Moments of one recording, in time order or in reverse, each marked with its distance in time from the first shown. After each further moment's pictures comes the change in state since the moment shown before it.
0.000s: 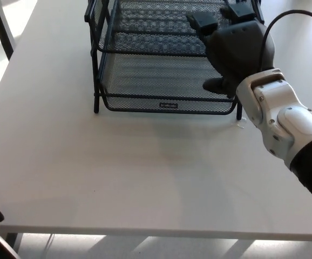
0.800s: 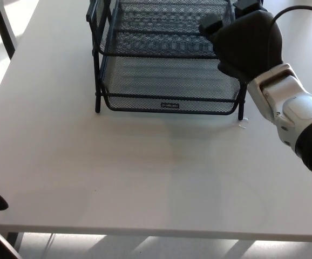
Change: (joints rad) left_arm -0.056 0.002 0.000 -0.010 0.000 0.000 -0.022; right_arm -0.138 0.007 0.149 0.346 -0.065 -0.136 -0.355
